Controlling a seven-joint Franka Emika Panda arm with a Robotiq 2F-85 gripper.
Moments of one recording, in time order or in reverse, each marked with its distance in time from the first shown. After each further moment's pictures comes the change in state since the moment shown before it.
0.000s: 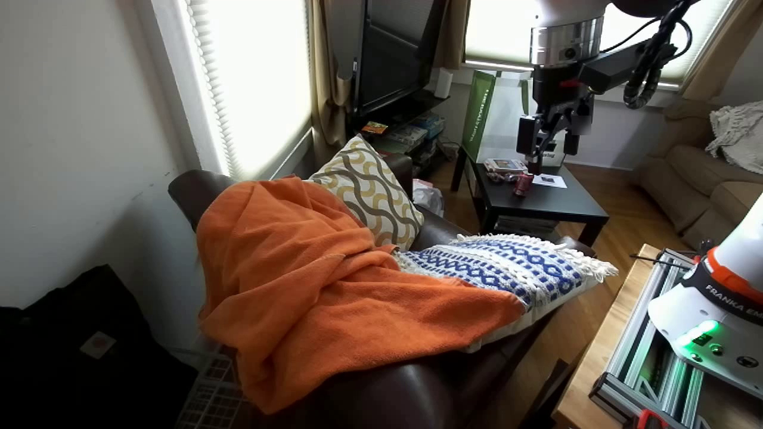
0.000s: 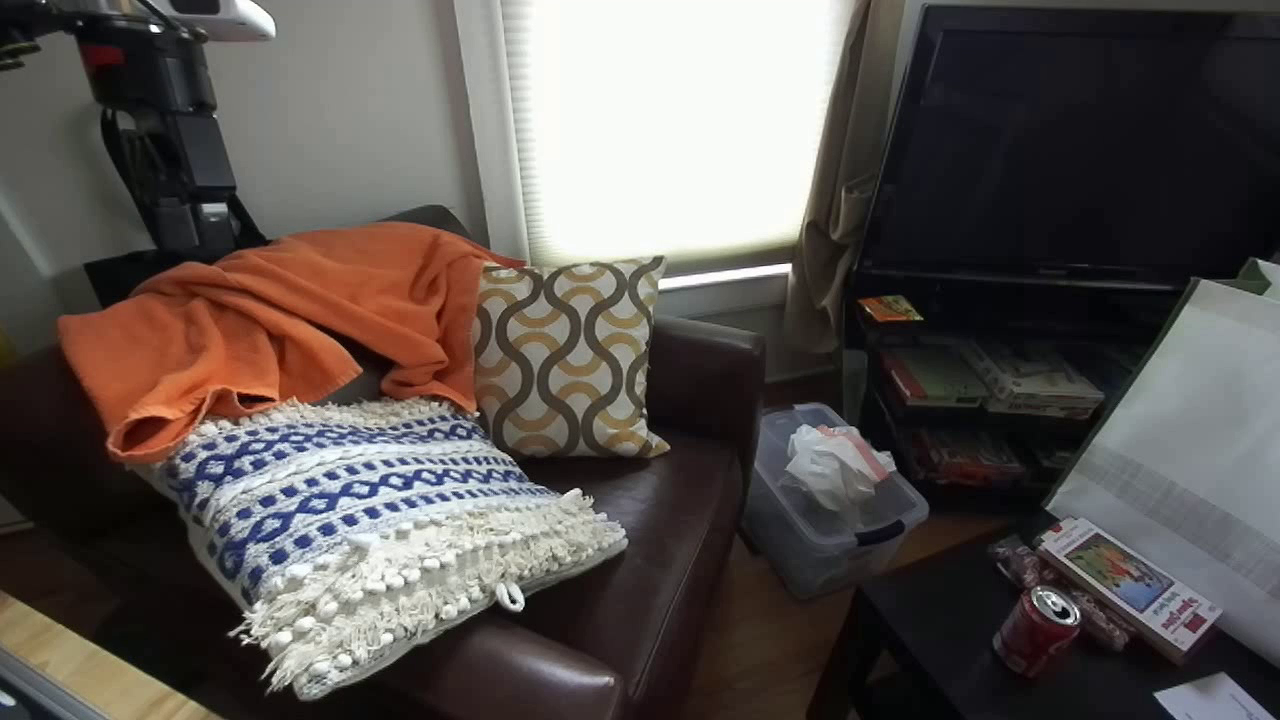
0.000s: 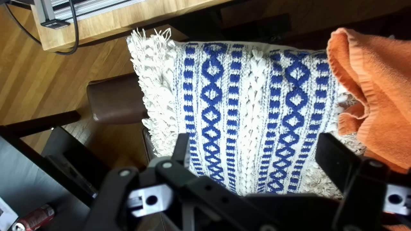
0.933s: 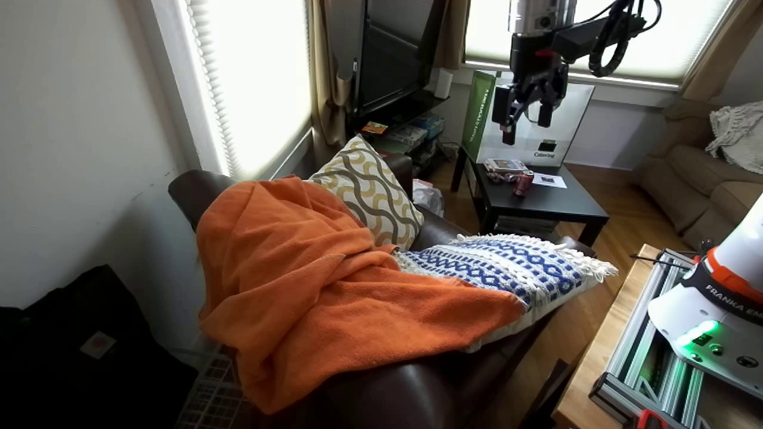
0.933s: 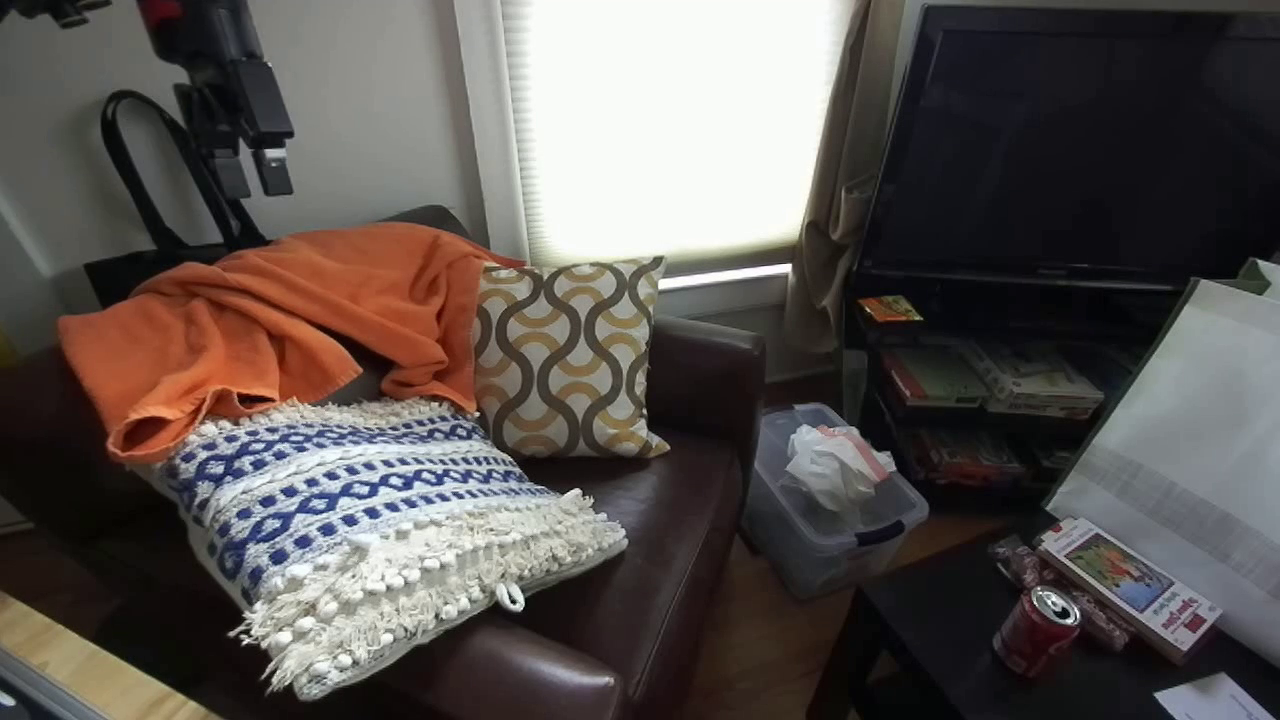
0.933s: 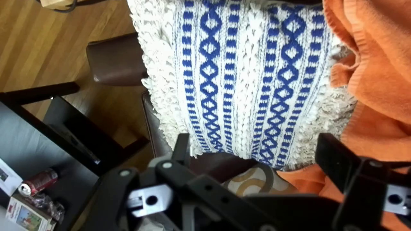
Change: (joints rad) arm -0.006 0.103 -0.037 0.160 -0.089 0.011 -0.003
